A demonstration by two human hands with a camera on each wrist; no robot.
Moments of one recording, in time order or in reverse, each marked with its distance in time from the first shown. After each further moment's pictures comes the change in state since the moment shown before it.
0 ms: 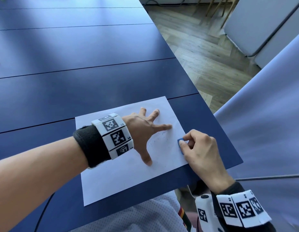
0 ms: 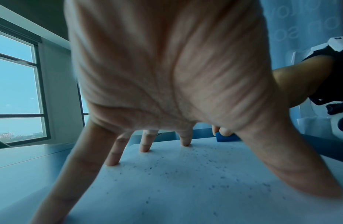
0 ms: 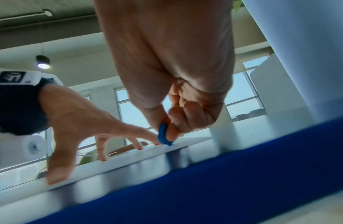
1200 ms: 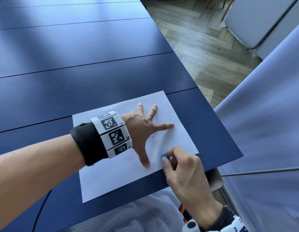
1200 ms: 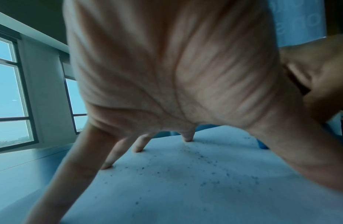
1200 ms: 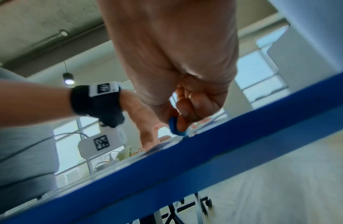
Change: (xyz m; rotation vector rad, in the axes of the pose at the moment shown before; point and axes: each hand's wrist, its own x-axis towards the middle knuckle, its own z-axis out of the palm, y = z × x) left_hand 0.001 0.006 0.005 -0.028 -0.062 -0.013; right_hand -0.057 -0.026 0.015 0.053 -0.109 -0.086
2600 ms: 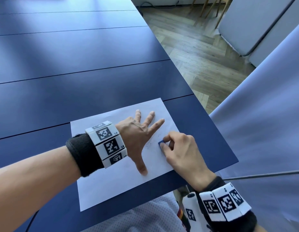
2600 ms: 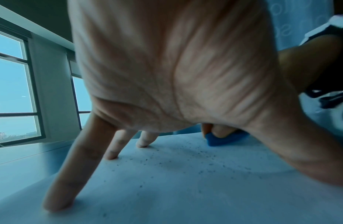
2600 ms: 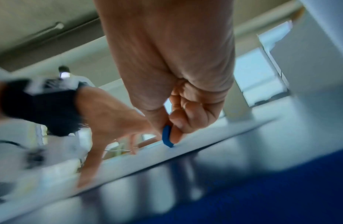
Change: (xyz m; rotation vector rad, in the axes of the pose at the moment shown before) left_hand -0.007 -0.003 0.006 0.063 0.086 0.012; right_hand 0.058 0.004 -0.008 -0.024 -0.046 0.024
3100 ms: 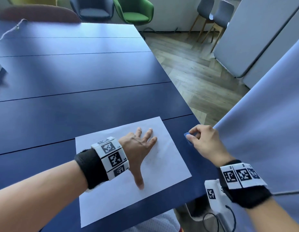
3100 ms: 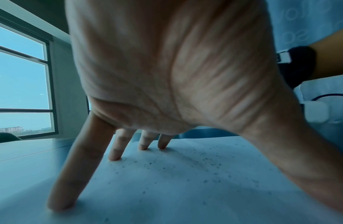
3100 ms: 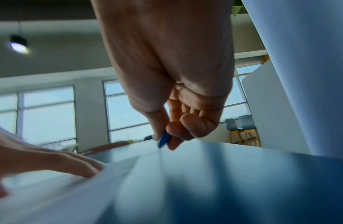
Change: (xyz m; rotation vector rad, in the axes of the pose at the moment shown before) left_hand -0.013 -0.014 -0.003 -0.062 -0.023 -0.016; right_hand 0.063 0.040 -0.055 -0.088 0.069 0.161
